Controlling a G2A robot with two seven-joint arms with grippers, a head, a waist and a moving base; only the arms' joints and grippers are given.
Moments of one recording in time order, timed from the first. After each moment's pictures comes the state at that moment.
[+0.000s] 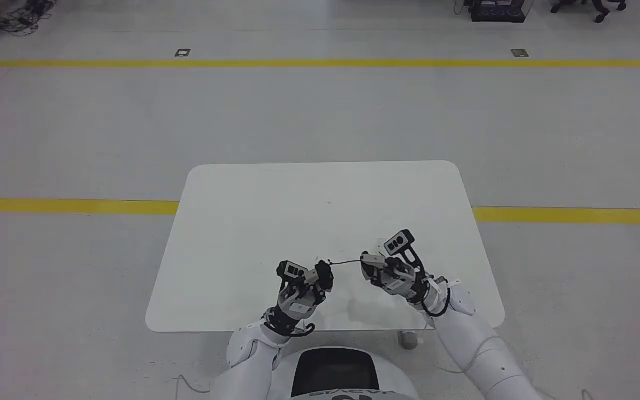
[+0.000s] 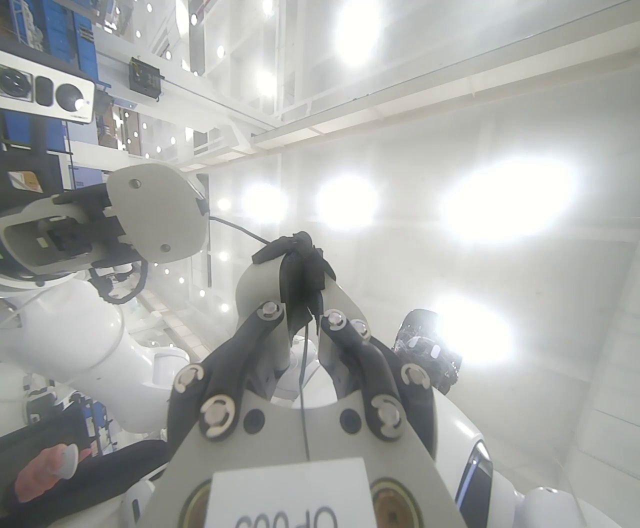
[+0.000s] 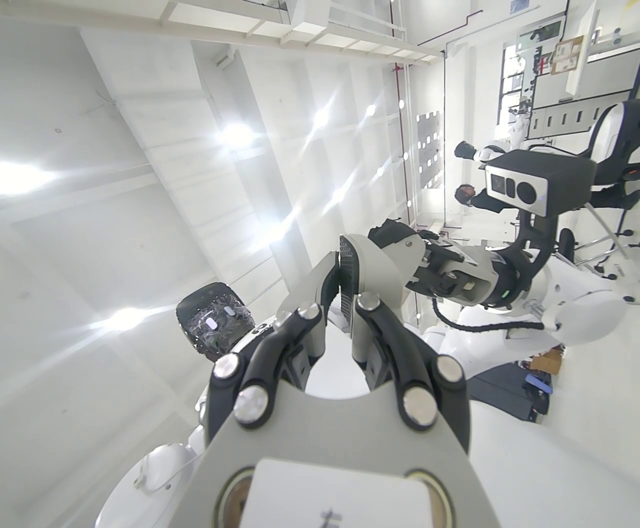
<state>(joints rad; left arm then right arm) 1.77 -1.61 -1.38 -1.35 -0.83 -0.34 -1.23 -1.44 -1.29 1.16 -1.08 1.02 -0.30 1.39</state>
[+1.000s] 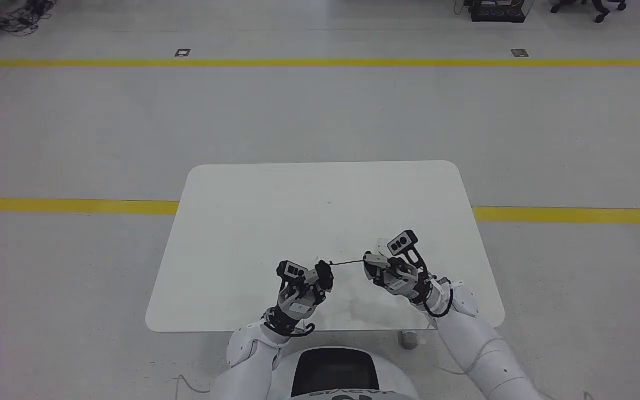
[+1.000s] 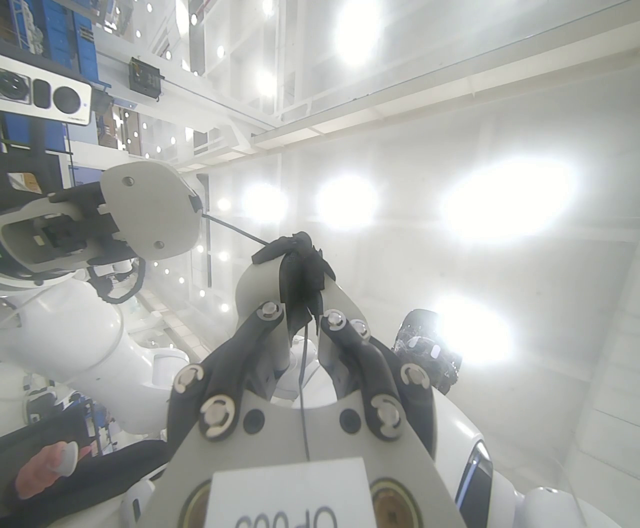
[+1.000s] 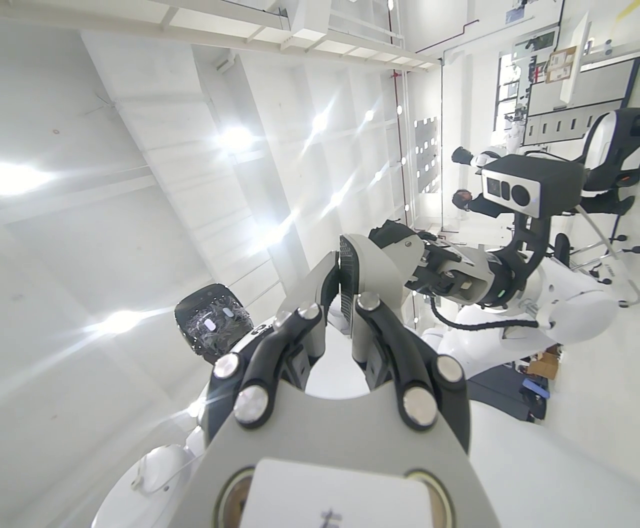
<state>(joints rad) 1.77 -1.61 -1.38 -1.35 -0.83 -0.34 -1.23 -1.45 -1.28 1.18 -1.08 1.01 -0.30 1.38</state>
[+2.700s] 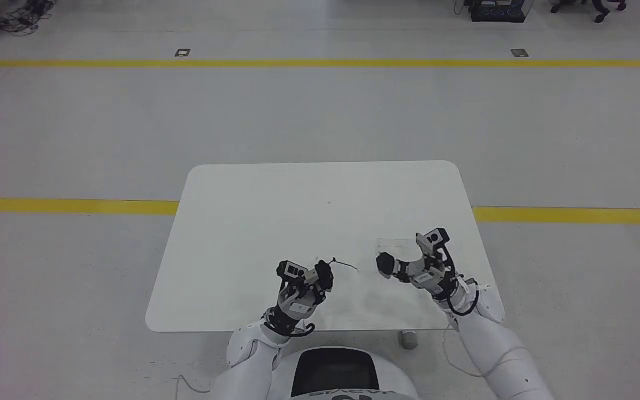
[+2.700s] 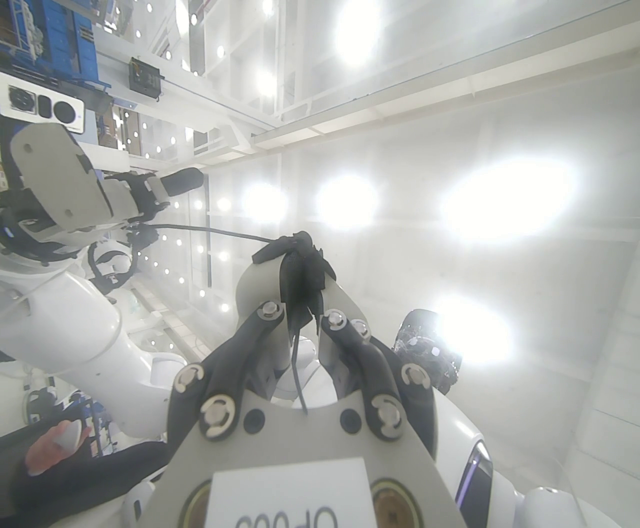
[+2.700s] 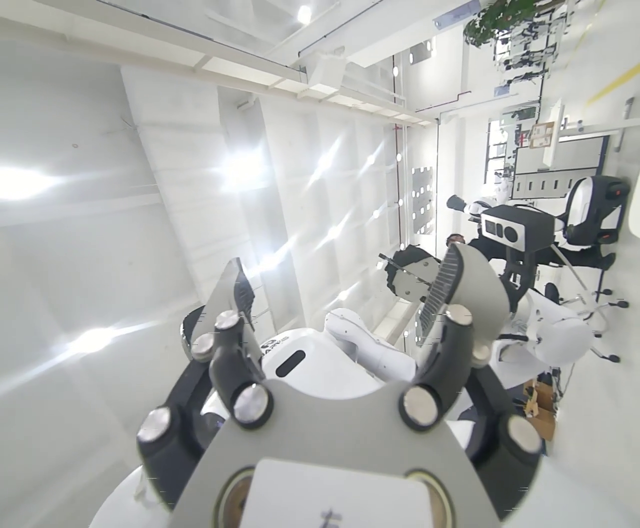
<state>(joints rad) 1.77 -1.61 -1.38 -1.35 -0.83 -0.34 -1.23 -1.52 -1.25 1.33 -1.13 1.02 -0.30 1.33</state>
